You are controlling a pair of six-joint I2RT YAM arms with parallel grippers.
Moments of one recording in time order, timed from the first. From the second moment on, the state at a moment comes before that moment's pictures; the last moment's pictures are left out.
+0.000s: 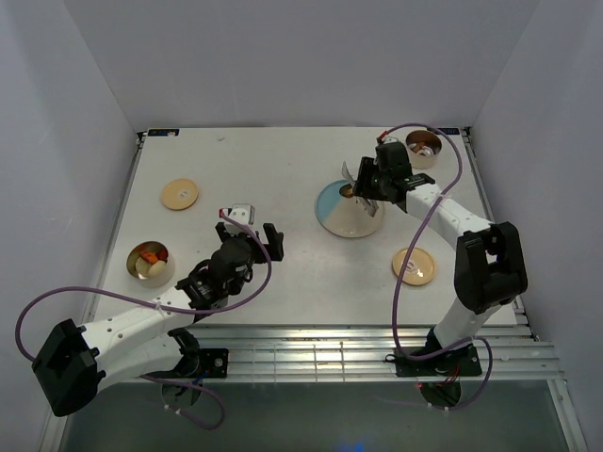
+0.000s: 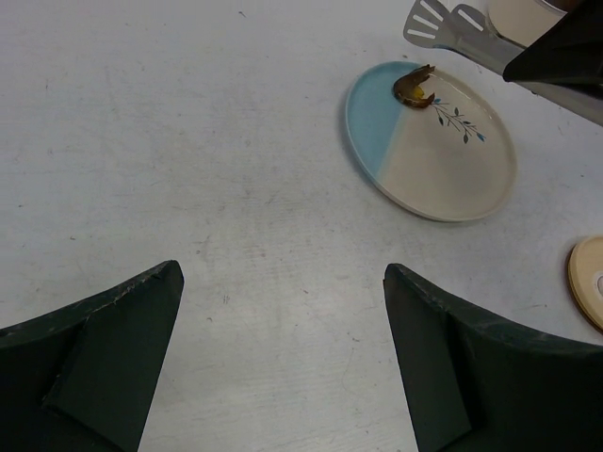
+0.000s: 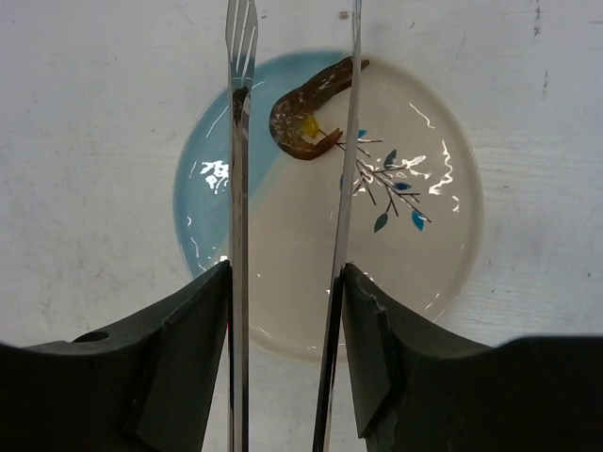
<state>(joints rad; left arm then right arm) -0.86 0.97 0.49 0.19 -0.57 -0.41 0.35 1.68 1.24 -0.27 -0.01 0.39</state>
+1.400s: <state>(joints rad) -0.86 0.93 0.48 0.19 -0.57 -0.41 0.55 1.70 1.23 -0.41 0.30 0.73</state>
